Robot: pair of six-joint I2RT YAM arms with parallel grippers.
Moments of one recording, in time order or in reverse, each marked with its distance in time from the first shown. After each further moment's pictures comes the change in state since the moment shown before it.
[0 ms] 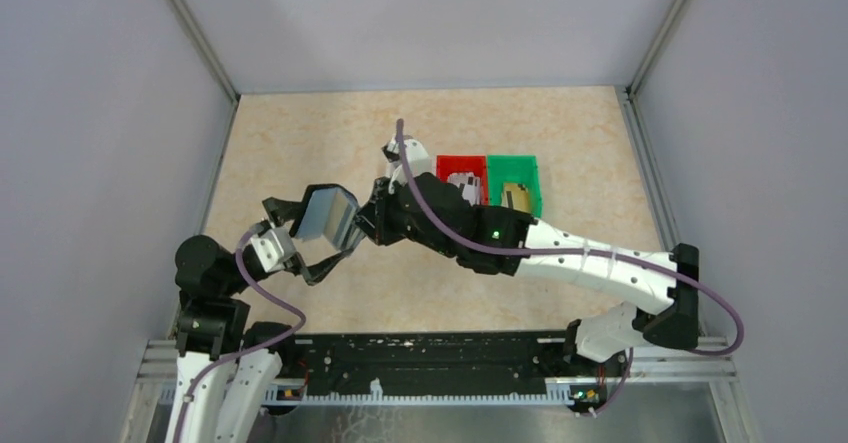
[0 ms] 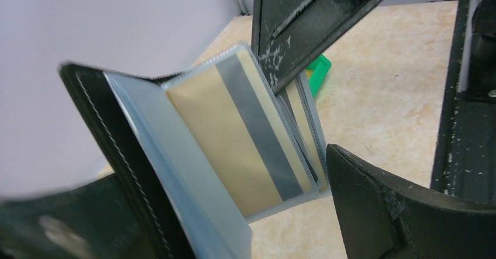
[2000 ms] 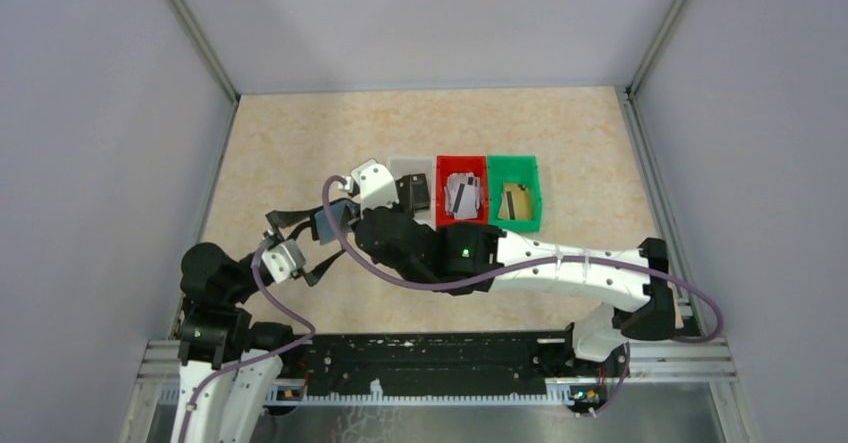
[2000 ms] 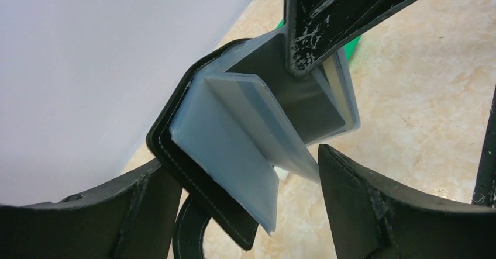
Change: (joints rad) left arm 0.000 -0.088 -0.067 -0.089 -0.089 0.211; right arm 0.184 0.185 0.230 -0.301 0.414 -0.311
